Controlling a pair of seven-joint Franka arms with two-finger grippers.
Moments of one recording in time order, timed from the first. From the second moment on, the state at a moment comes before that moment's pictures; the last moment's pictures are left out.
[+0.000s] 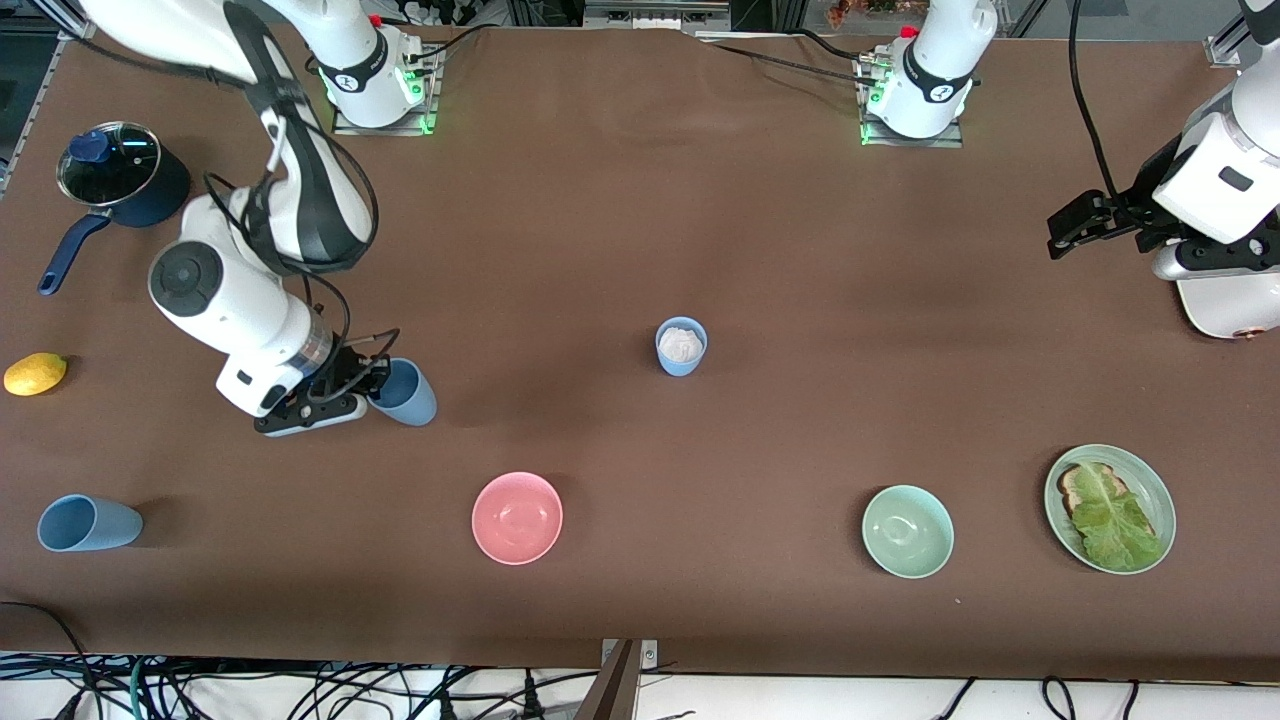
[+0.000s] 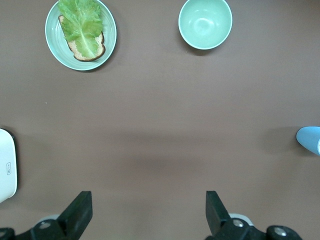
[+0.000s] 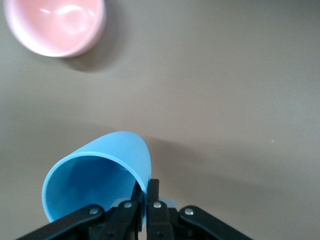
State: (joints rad) left arm -0.02 0.00 -0.05 -1.61 0.03 1.55 -0.16; right arm 0.17 0.33 0.06 -1.82 0.07 2.22 -0.03
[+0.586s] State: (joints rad) left arm -0.01 0.01 -0.05 -1.61 0.01 1.55 -0.11; right arm 0.40 0.31 0.08 -1.67 0.08 2.06 0.27
